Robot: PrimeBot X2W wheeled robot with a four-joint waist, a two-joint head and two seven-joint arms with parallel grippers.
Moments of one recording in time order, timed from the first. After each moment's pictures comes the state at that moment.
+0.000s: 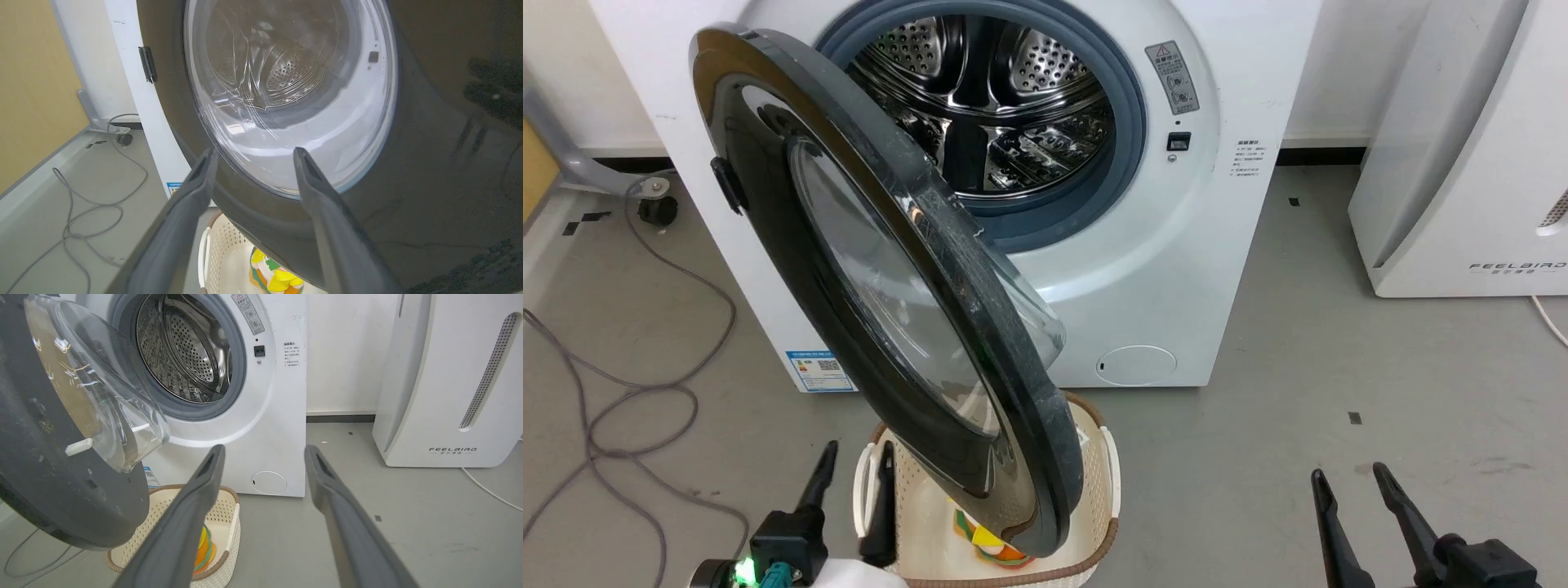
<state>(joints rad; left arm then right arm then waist) 0.02 0.06 -0.07 0.20 -0.11 0.02 -0.26 0.15 -0.05 0.02 0.02 0.14 0.13 -0.20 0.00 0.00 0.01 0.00</state>
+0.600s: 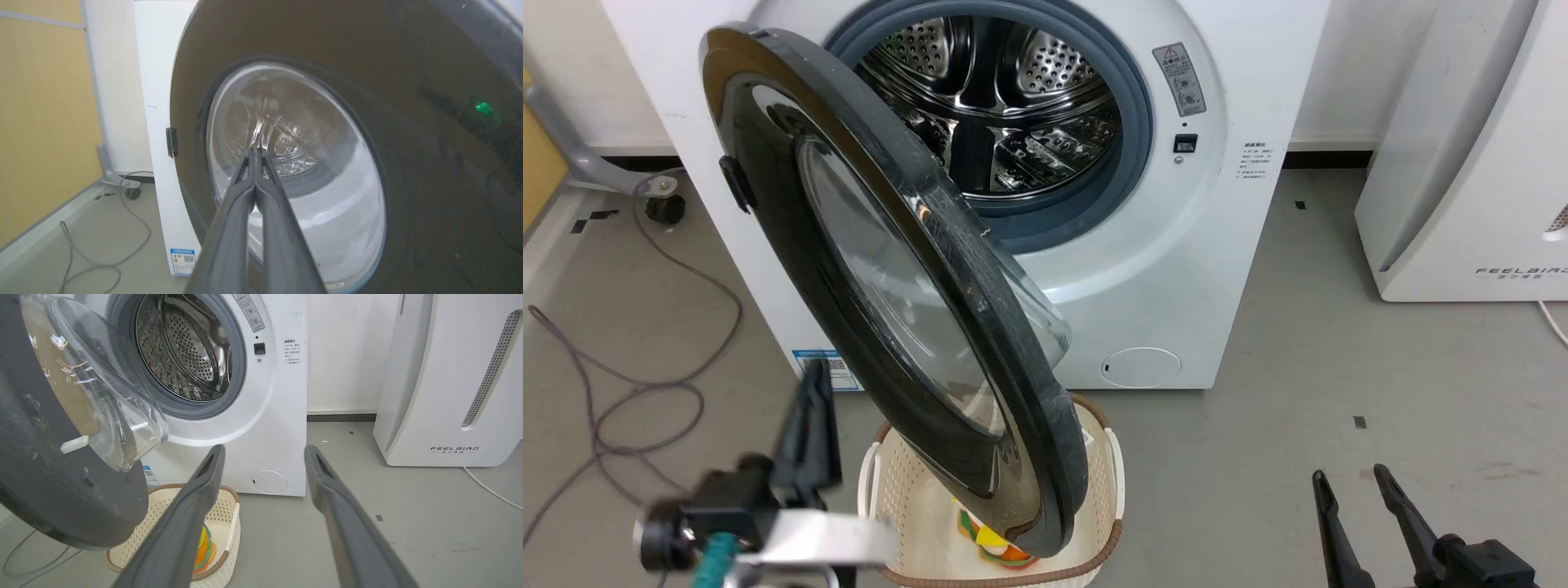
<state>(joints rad) -0.01 0.06 -0.04 -0.02 -0.12 0.03 -0.26 0.14 -0.05 0.01 0.06 0.14 0.13 -0.22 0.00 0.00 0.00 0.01</state>
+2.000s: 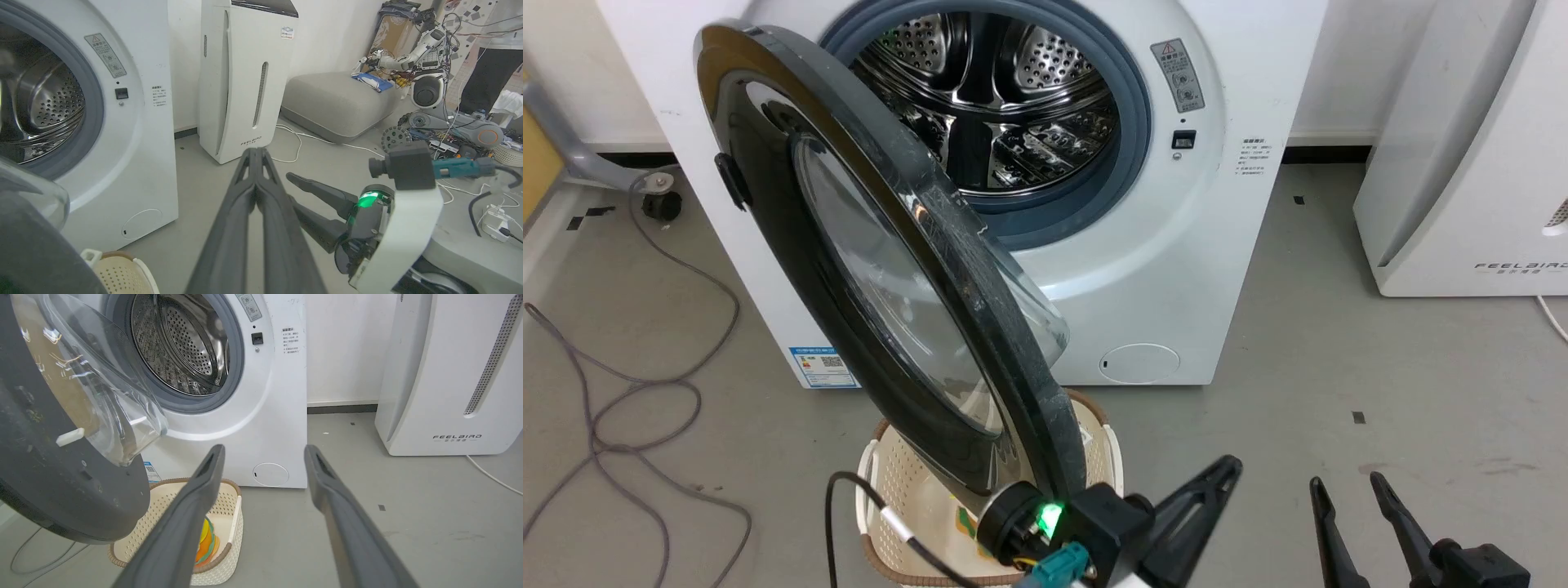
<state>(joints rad) -0.13 0.07 -0.75 -0.18 -0.32 0.03 0.11 0.14 -0.05 0.02 0.09 0.16 0.13 -0.23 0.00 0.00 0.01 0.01</state>
